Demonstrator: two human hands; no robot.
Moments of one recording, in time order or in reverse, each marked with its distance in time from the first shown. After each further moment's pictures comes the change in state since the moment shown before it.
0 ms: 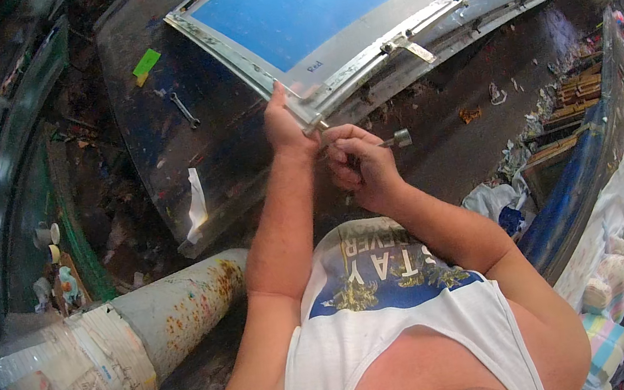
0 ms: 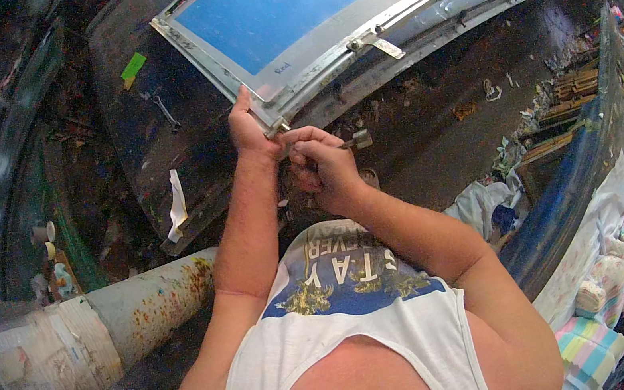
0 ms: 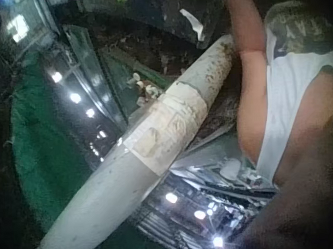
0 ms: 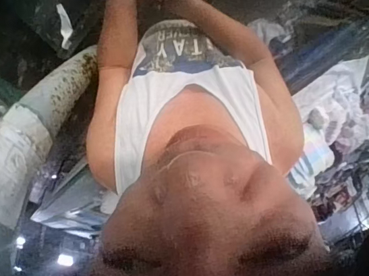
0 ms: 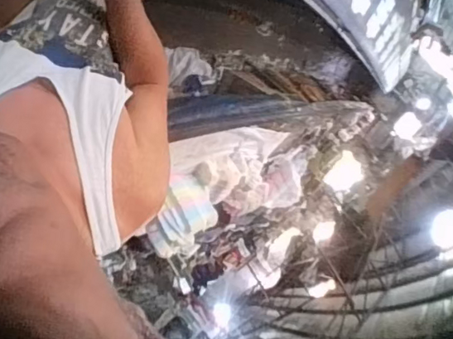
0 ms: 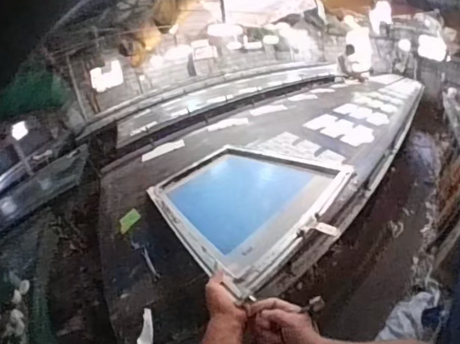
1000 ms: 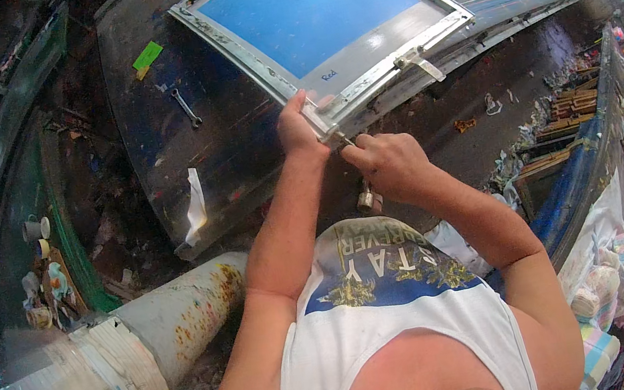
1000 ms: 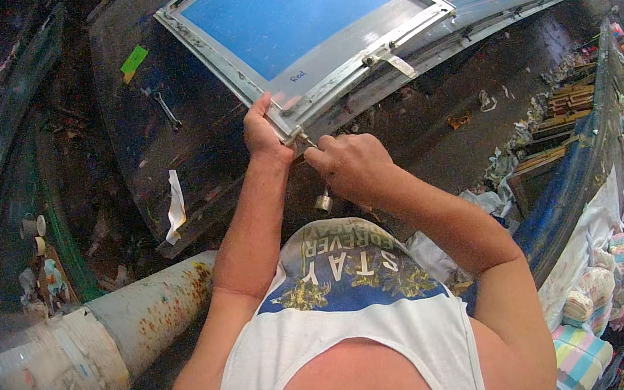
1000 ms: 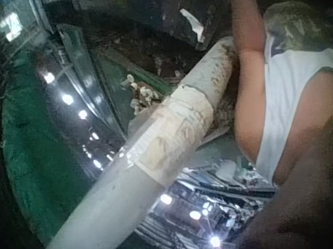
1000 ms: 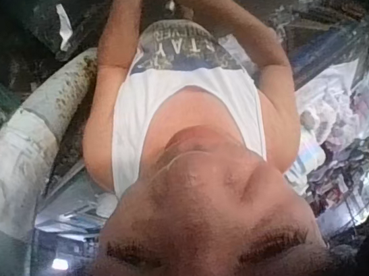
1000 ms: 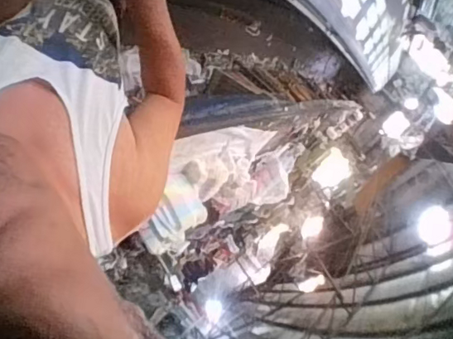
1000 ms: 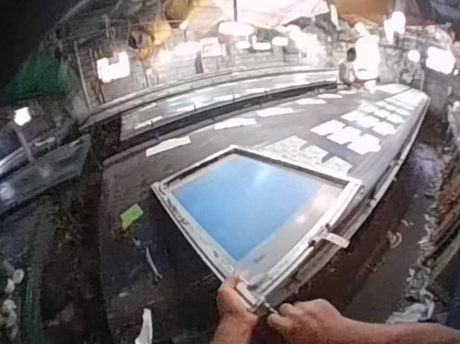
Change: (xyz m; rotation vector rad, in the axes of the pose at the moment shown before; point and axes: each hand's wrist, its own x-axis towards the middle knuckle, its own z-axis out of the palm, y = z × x) left_hand 0.030 -0.018 -0.032 -0.105 -0.007 -0.086; right_hand 0.011 -0.045 -0.018 -2.183 -0.343 -0.768
